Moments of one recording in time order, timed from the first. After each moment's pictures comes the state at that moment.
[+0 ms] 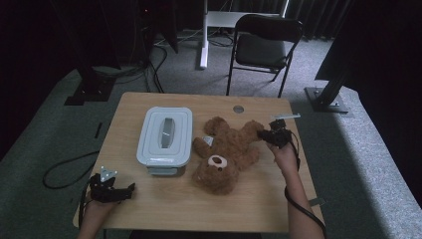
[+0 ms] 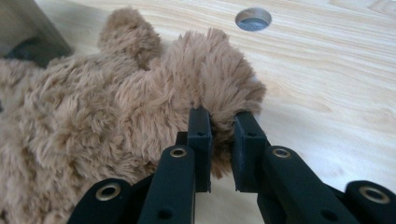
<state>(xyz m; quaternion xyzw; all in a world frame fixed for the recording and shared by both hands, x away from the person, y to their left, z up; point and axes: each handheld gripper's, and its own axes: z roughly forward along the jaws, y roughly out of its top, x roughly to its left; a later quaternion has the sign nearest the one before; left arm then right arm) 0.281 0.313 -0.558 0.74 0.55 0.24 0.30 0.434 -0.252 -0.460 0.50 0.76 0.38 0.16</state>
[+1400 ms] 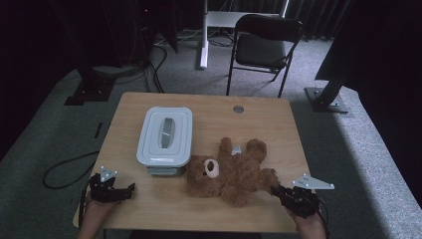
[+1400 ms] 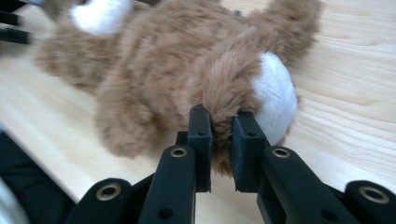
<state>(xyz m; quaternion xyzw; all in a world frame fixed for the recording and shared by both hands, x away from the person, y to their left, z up) 0.281 0.313 -0.557 0.74 0.55 0.24 0.30 0.222 -0.273 -0.469 0.45 0.76 0.43 0.15</state>
